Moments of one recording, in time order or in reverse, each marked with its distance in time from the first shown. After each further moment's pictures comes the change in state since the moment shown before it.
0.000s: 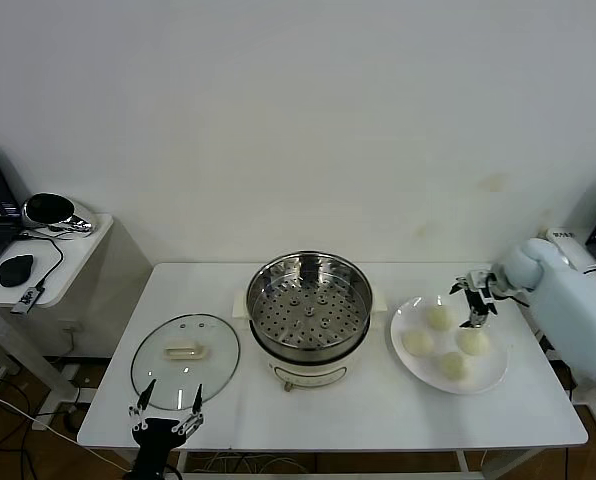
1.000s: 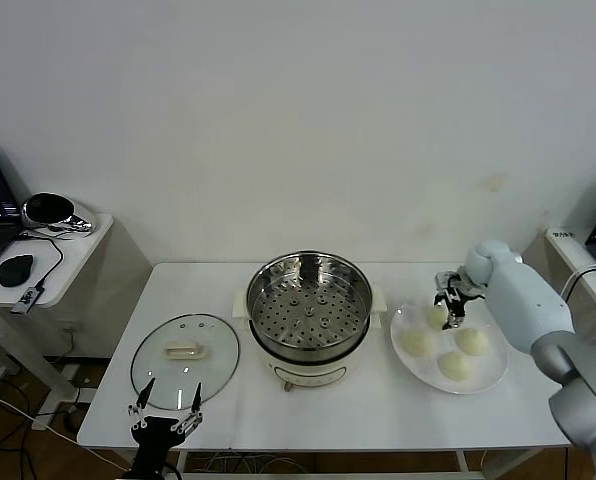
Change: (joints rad) left arm -0.007 0.003 -0.001 0.009 0.001 -0.007 0.002; right arm 0.054 0.175 -0.003 -0.258 -0.133 0.019 0.037
